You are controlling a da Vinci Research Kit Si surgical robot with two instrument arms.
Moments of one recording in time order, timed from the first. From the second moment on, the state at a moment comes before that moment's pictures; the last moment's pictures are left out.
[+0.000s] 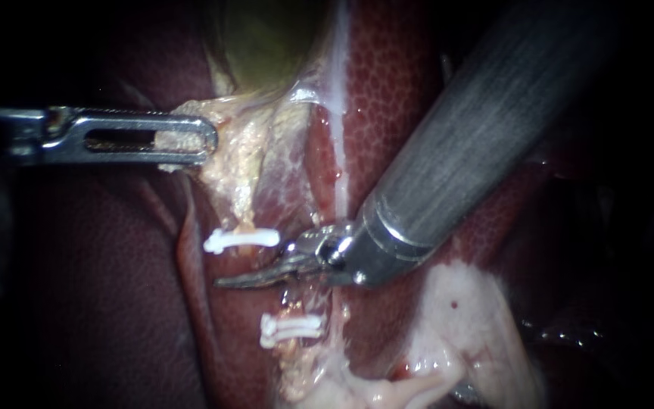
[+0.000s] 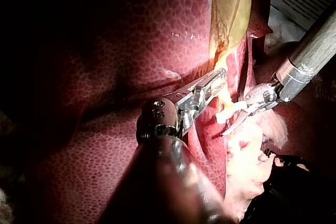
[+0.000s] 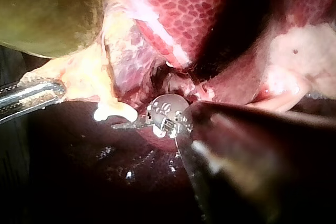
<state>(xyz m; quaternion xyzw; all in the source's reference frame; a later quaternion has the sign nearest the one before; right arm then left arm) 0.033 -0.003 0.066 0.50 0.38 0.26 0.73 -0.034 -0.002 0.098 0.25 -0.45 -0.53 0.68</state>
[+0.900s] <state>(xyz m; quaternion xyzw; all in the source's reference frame) 0.032 -0.004 0.066 0.46 0.43 0.20 0.75 -0.034 -0.002 0.098 0.25 -0.45 -0.53 0.68</state>
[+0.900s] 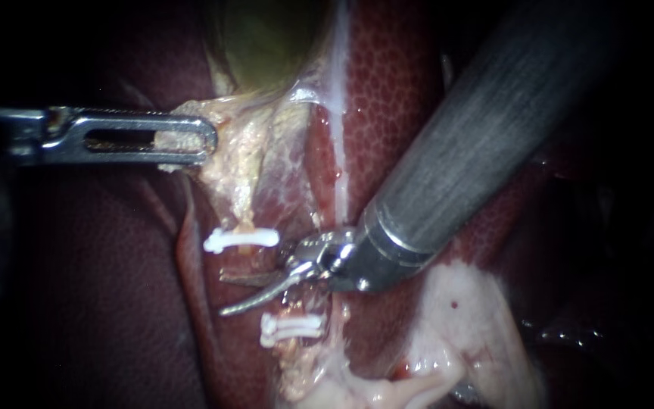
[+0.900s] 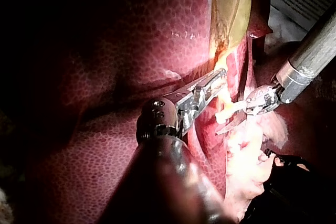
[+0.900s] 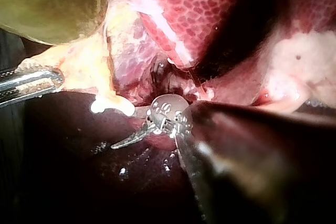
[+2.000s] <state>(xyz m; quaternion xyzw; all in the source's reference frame) 0.016 0.004 0.055 0.25 0.50 0.15 0.82 -0.034 -0.002 0.099 0.24 -0.45 -0.53 0.68</state>
